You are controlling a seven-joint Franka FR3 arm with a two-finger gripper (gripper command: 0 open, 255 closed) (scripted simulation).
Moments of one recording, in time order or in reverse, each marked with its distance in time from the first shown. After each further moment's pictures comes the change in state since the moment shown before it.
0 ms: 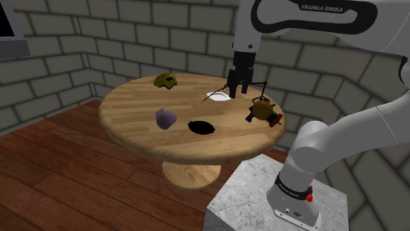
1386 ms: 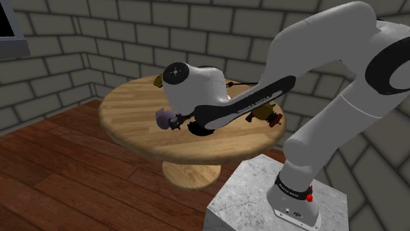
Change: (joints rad) arm -0.373 0.449 0.858 -0.033 -0.590 0.610 0.956
